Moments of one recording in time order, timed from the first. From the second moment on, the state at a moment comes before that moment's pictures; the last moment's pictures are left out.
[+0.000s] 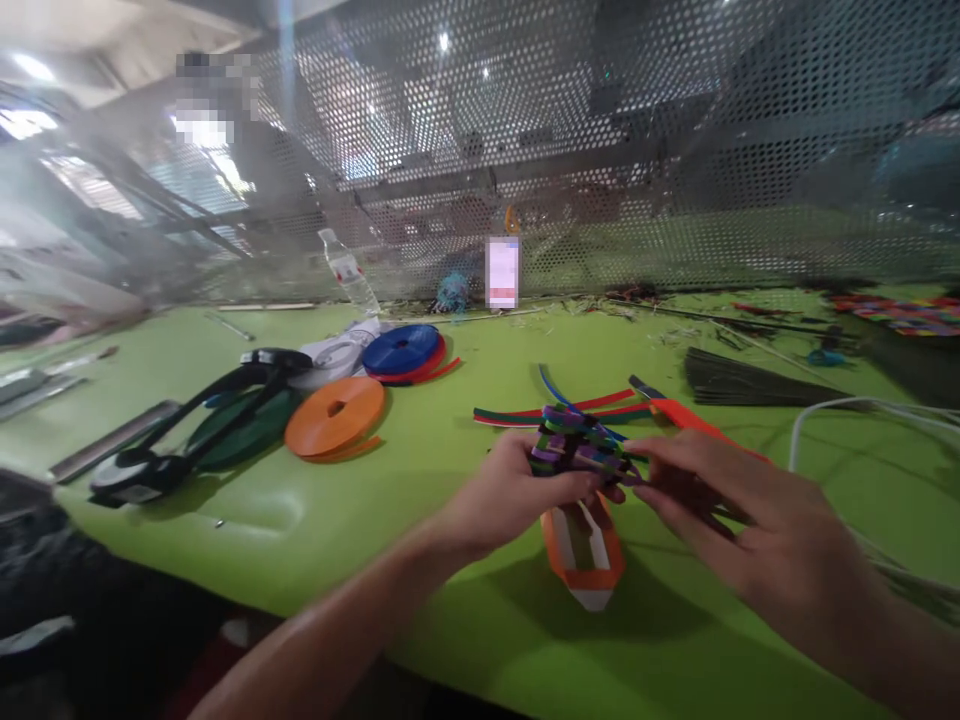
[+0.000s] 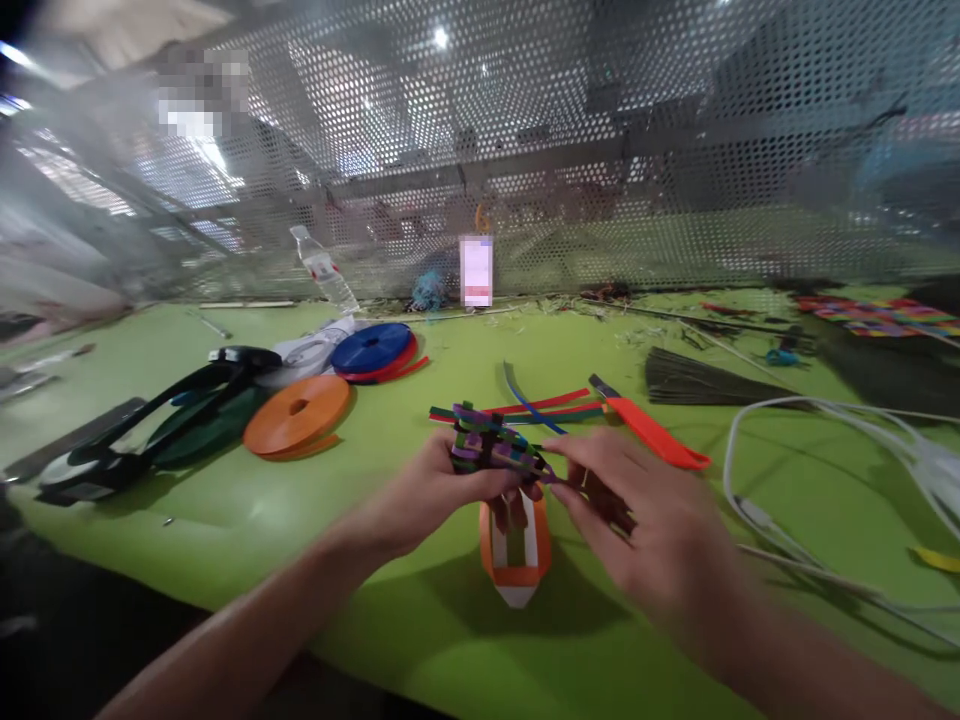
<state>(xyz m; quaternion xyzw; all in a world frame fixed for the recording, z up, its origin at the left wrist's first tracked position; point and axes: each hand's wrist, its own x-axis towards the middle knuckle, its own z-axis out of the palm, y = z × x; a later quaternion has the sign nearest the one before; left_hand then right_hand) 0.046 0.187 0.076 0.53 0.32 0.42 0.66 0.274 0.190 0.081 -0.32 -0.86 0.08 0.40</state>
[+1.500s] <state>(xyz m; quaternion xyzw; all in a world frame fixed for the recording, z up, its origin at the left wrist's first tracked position) 0.046 0.192 0.071 0.49 0.33 0.41 0.69 0.271 0.192 0.081 -0.34 -0.86 0.10 0.37</state>
